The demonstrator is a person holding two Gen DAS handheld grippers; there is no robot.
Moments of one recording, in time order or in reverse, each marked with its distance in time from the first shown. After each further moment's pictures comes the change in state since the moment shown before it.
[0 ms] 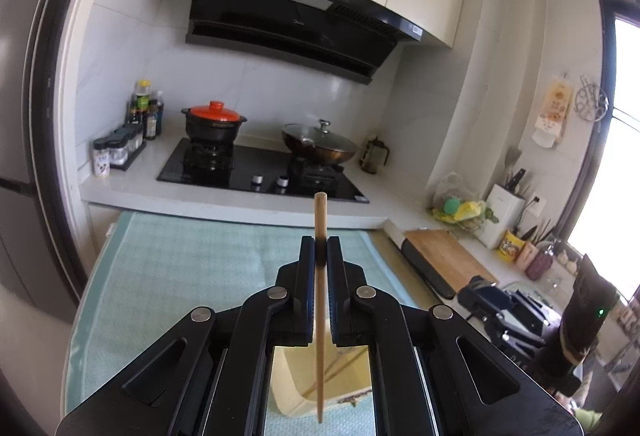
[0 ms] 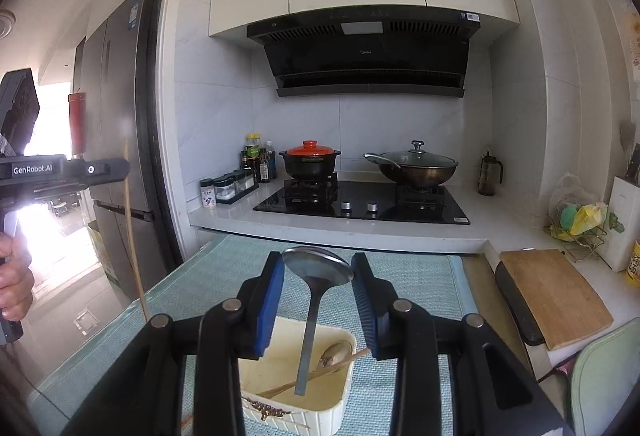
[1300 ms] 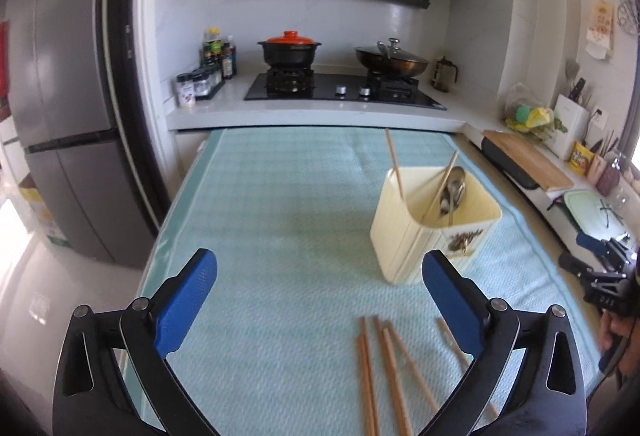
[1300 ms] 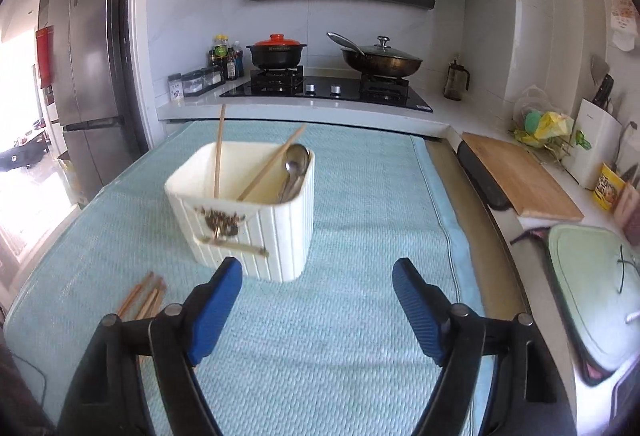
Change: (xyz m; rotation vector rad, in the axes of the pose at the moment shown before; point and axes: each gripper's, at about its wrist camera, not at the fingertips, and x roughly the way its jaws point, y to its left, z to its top) left arm -0.083 0.035 -0.146 0.078 0.197 0.313; right arm -0.054 -0.012 -0.135 0.003 0.324 -0.137
